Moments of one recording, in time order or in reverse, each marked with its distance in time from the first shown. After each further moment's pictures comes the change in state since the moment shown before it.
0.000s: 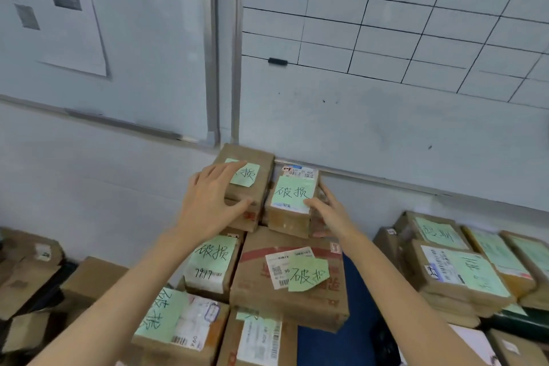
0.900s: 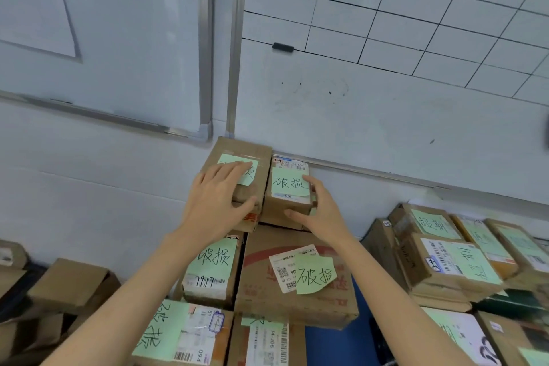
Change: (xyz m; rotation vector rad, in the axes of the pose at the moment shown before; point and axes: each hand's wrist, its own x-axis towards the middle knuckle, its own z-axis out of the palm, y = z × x) left_hand 0.014 -0.022 0.020 0.054 -0.079 0.071; right_hand 0.020 0.022 0.024 -0.413 0.074 -0.264
